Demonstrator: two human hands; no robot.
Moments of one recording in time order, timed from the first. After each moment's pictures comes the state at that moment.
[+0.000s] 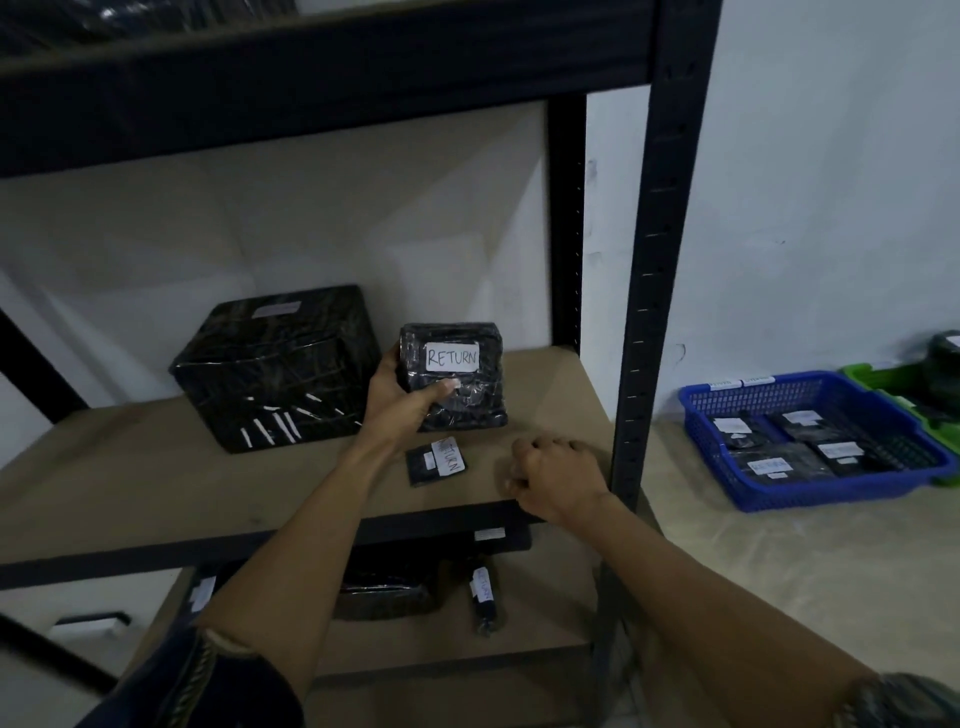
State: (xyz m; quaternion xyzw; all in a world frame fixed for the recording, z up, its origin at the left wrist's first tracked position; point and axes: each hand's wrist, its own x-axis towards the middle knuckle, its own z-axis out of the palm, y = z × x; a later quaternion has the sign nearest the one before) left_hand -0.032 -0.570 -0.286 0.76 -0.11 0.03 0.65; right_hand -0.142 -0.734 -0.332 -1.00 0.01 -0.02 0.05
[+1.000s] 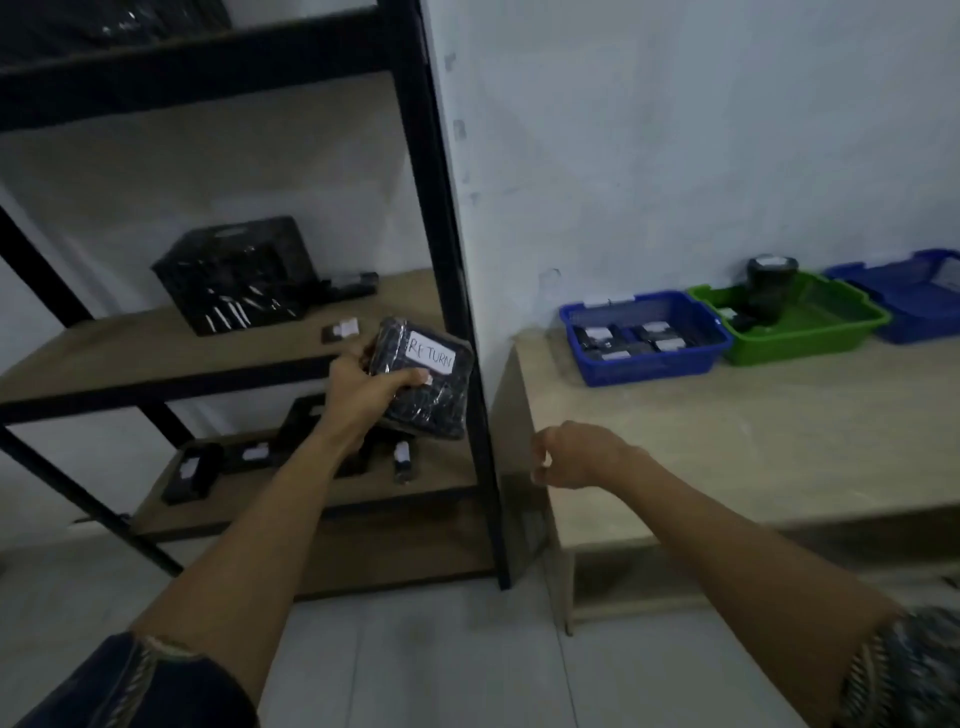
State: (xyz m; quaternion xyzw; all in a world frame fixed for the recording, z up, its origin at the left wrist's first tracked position) left_hand -0.361 -0.636 -0.289 0.77 -0.09 0.01 0.63; right_hand -0.472 -0.859 -0.319 -0.99 -0.02 0.15 0.08
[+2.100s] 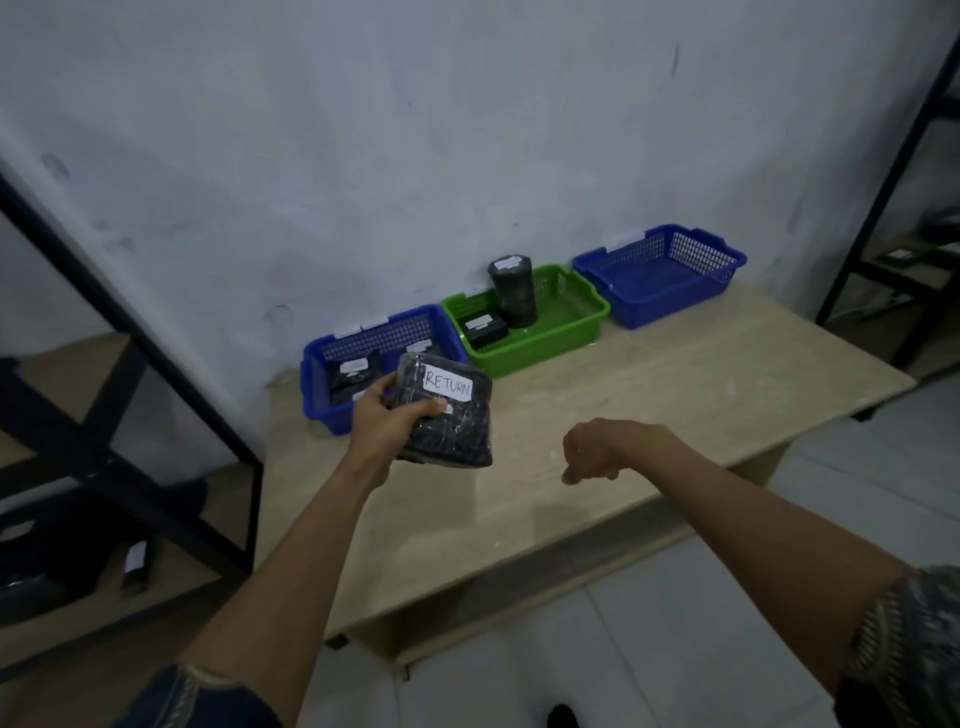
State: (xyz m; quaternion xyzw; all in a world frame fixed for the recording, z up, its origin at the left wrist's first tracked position) left_hand -0.437 -1.138 -0.351 0.75 -0.07 -0.17 0.64; right_hand -0.569 -1.354 -0.372 -0.92 0.18 0.29 0.18
